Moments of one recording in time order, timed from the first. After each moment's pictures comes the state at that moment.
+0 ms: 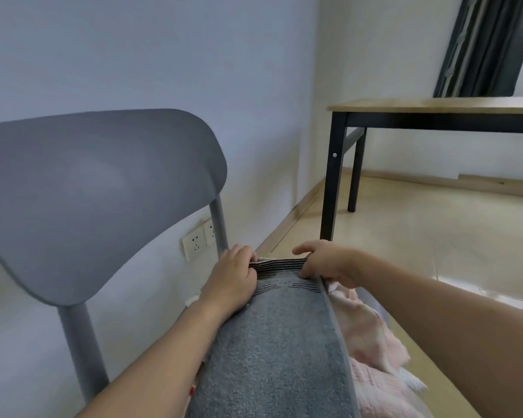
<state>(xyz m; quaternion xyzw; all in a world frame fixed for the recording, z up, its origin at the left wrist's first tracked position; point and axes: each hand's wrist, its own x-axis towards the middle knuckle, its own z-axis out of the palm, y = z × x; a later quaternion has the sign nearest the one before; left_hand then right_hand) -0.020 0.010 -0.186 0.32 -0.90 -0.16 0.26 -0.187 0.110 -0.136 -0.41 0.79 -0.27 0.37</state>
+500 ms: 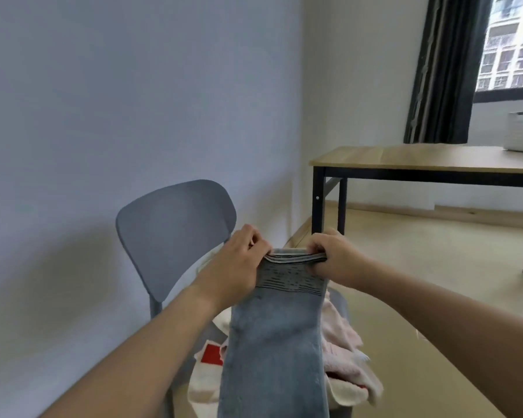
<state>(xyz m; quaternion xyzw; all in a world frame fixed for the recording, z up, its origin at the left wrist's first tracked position) 0.070 0.133 -0.025 0.12 -0.94 0.05 0.31 -0.113 0.258 -0.007 -0.59 0.76 -0.28 0.05</state>
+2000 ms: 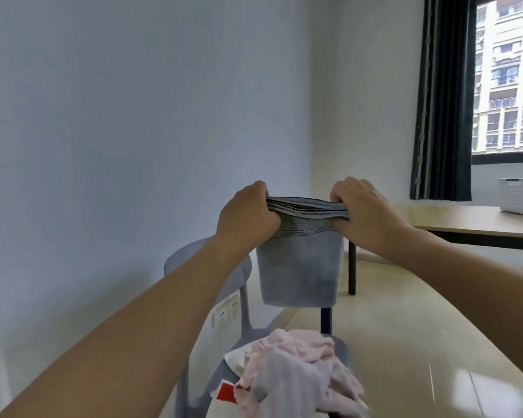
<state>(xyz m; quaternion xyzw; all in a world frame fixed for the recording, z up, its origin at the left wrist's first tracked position) 0.099 0.229 0.168 0.29 -0.85 -0.05 0.44 -0.072 0.344 0.165 -0.61 0.67 -0.28 -0.31</state>
